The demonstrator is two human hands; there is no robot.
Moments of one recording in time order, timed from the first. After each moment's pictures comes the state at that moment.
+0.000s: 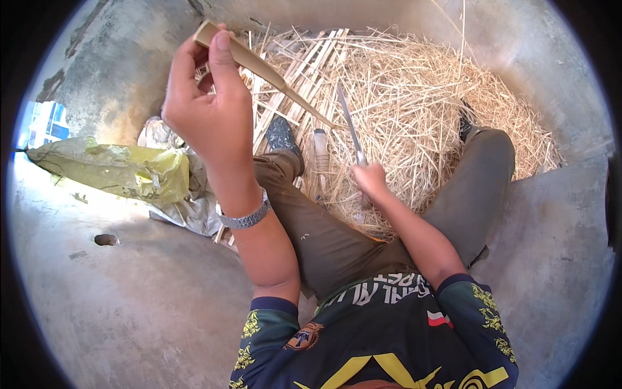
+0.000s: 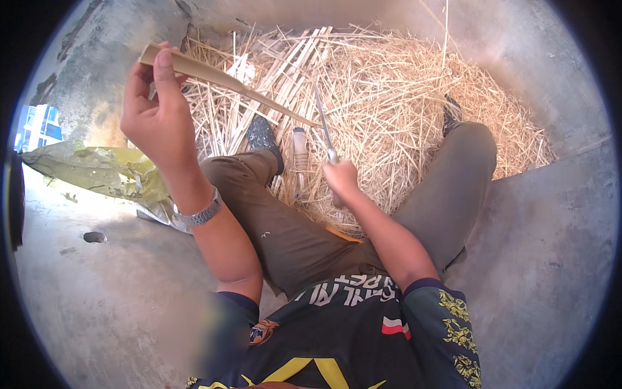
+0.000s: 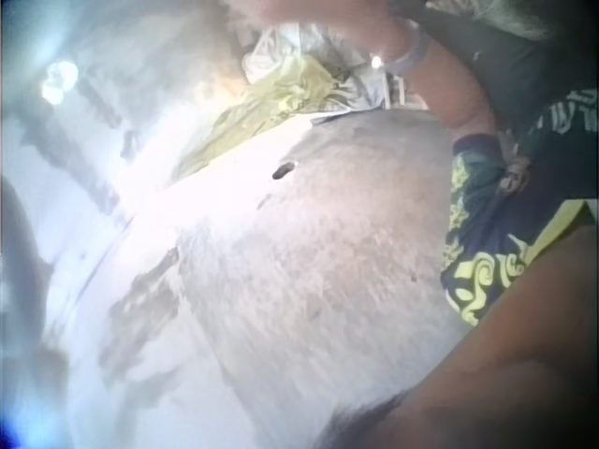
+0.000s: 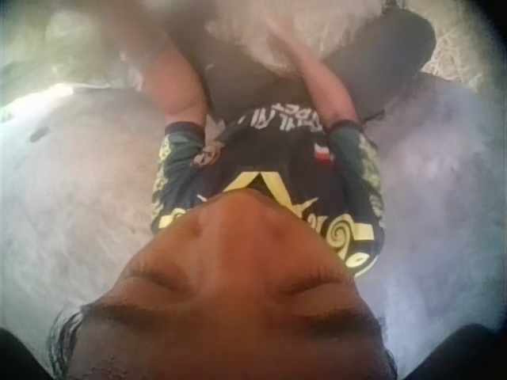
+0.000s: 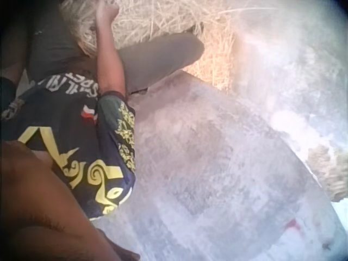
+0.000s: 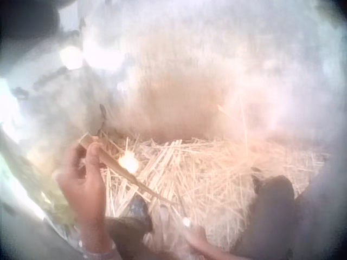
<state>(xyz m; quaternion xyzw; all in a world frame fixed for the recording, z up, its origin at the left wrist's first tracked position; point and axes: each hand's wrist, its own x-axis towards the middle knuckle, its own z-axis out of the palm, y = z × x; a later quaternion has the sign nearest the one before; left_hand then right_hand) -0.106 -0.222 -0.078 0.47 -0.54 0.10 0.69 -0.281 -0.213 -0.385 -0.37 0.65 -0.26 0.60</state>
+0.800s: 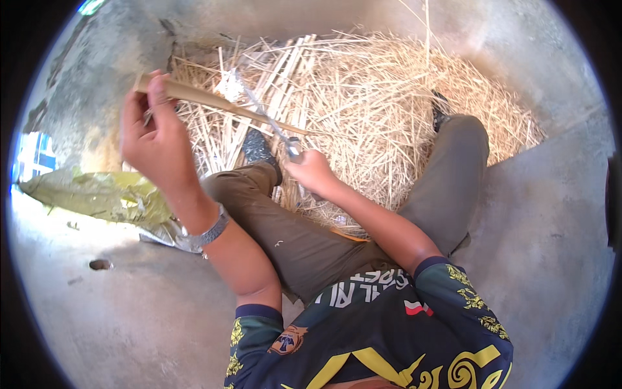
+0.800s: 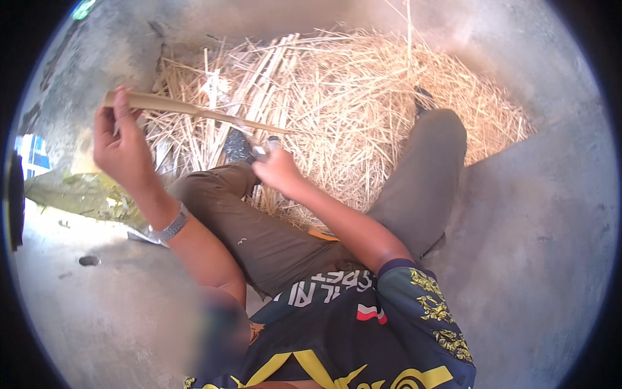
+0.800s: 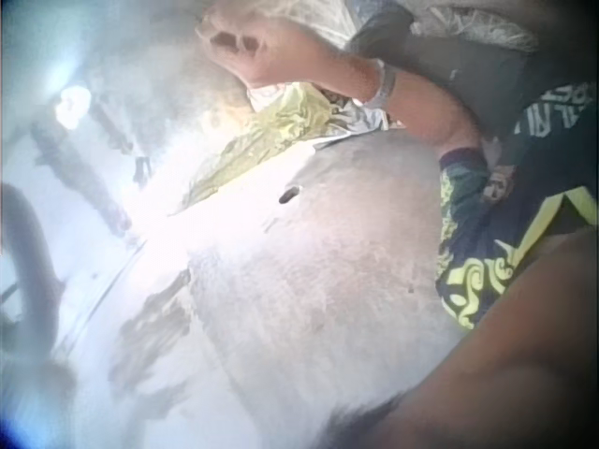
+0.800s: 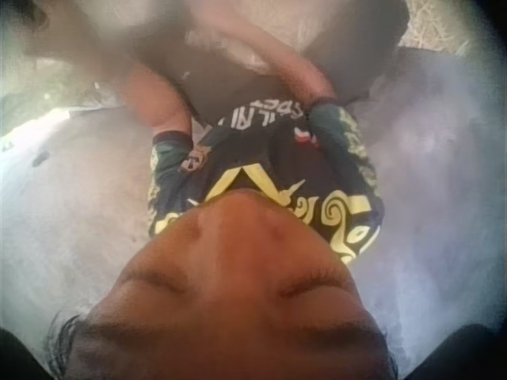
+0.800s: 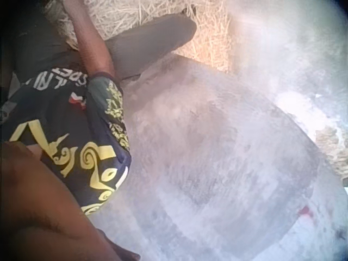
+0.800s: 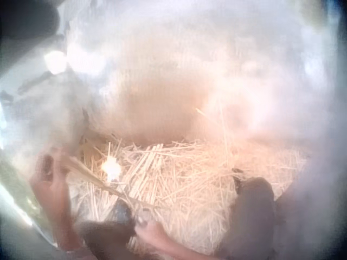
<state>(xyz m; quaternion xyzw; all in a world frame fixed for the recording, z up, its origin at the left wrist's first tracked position) -0.096 -0.214 -0.071 0.52 -0.53 0.07 0.67 -0.232 -0.226 -0.325 -0.58 0.52 -0.37 0.51</state>
